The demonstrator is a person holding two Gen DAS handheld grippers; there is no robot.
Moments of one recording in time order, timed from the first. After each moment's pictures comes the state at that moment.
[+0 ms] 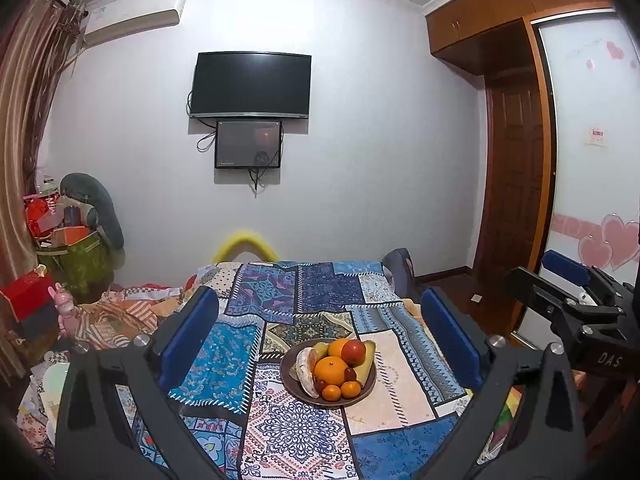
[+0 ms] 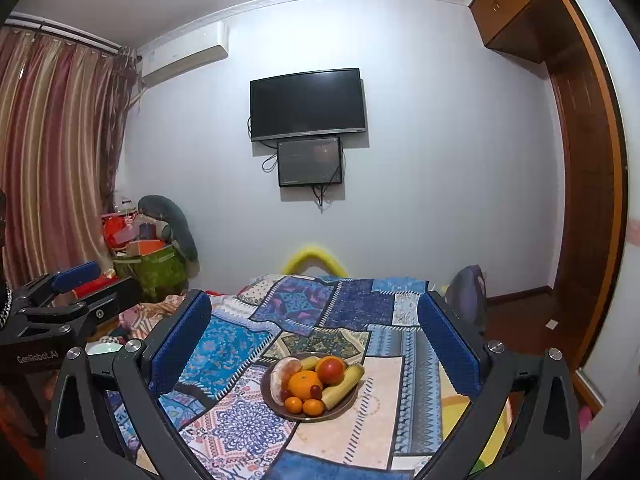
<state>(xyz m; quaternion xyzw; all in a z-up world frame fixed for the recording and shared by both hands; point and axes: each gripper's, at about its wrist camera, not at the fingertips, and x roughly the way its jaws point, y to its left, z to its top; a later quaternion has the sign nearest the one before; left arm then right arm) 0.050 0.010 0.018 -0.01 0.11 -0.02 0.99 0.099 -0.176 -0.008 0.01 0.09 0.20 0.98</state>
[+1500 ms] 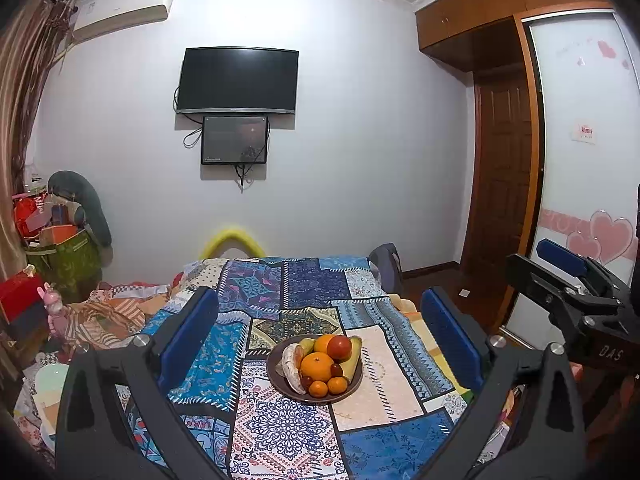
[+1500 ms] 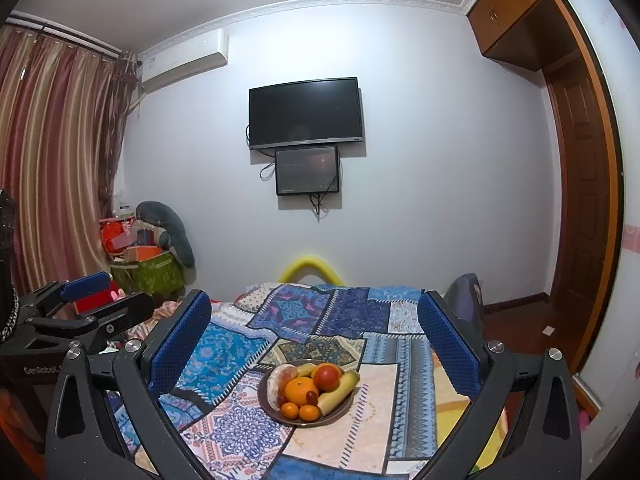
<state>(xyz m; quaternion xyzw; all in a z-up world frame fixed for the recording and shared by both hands) 0.052 0.003 0.018 -0.01 0.12 -0.04 0.99 0.091 -0.178 -0.001 0.01 0.07 0.19 0.98</state>
